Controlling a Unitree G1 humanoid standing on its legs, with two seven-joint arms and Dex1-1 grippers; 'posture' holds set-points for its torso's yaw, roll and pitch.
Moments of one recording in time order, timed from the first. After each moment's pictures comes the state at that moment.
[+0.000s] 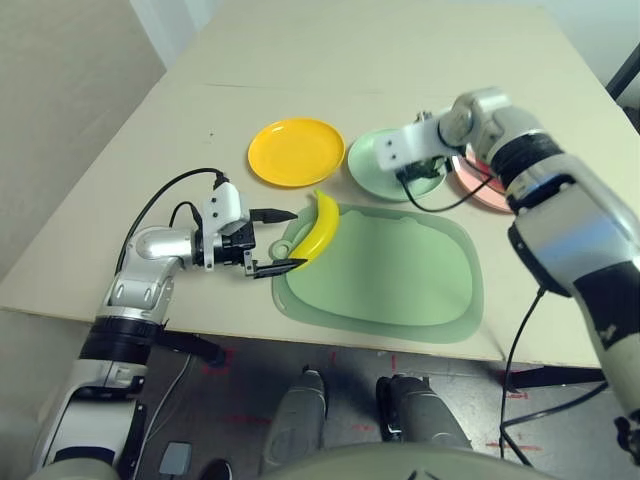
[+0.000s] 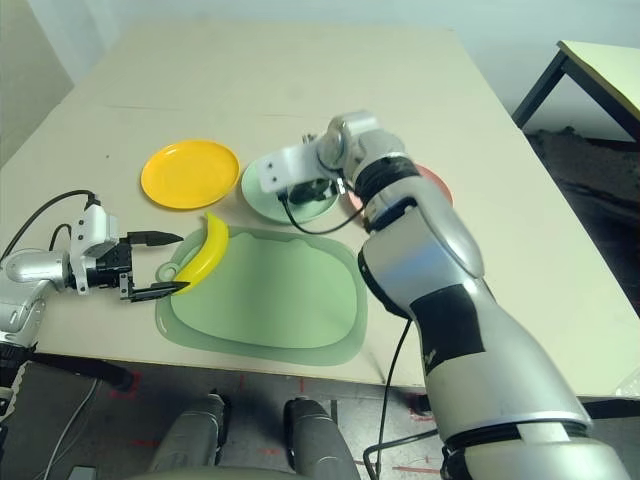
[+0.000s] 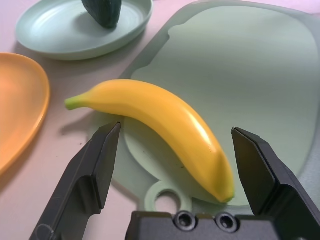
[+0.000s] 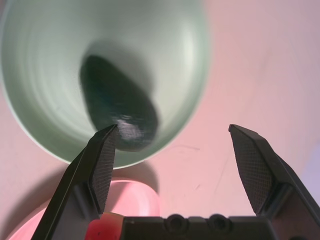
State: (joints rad) left arm -0.40 0.68 -0.03 0.26 -0.29 -0.05 -1.25; right arm -1.58 -0.38 0.50 1.37 -0.58 -0.28 1.00
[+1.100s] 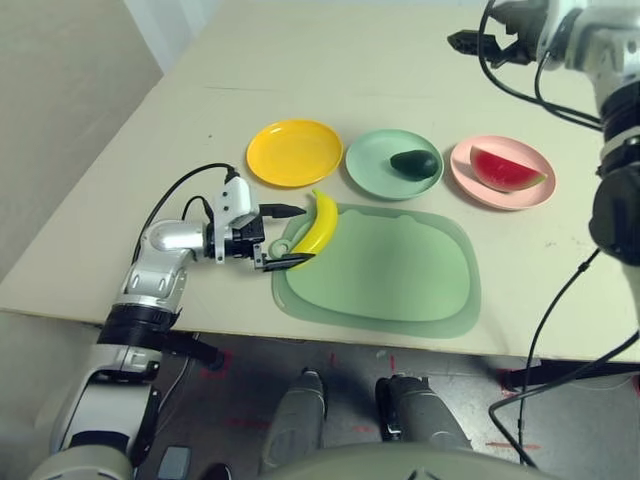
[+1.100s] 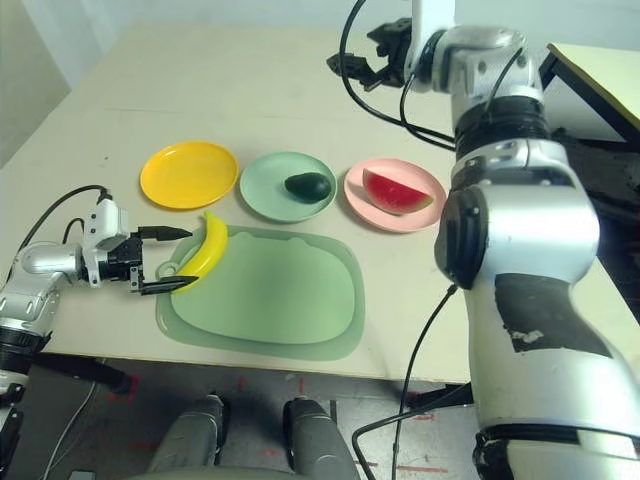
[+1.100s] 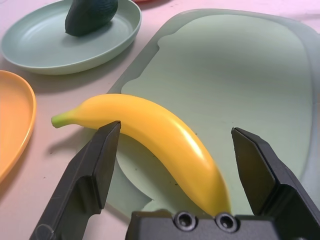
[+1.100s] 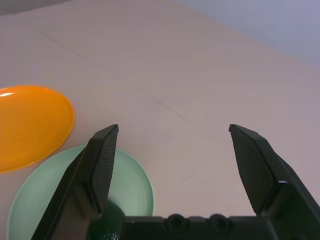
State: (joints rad) left arm -0.44 0.64 -0.05 0.31 -0.28 -0.07 -1.27; right arm -1.36 -0.52 -0.11 0.96 -0.04 0.35 0.72
